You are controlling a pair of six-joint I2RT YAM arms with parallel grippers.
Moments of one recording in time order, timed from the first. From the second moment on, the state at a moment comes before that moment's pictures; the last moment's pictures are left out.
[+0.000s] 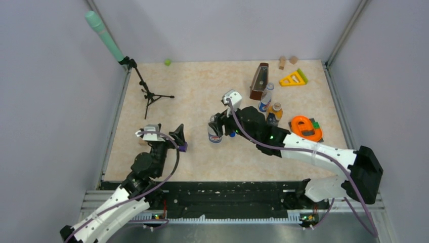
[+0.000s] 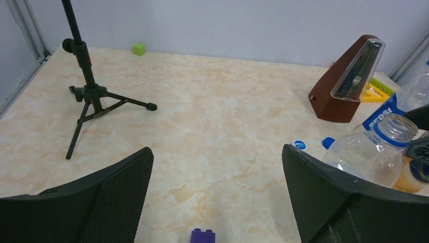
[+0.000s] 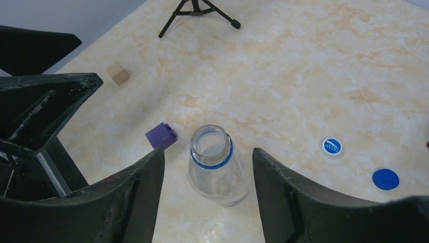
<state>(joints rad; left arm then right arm) -0.75 0.26 0.25 0.17 -0.60 -0.11 1.01 1.30 0.97 0.08 0.18 0.18</state>
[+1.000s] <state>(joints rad) -0.75 0.56 0.39 0.18 -0.92 -0.22 0.68 0.54 0.86 -0.34 0.65 0.35</state>
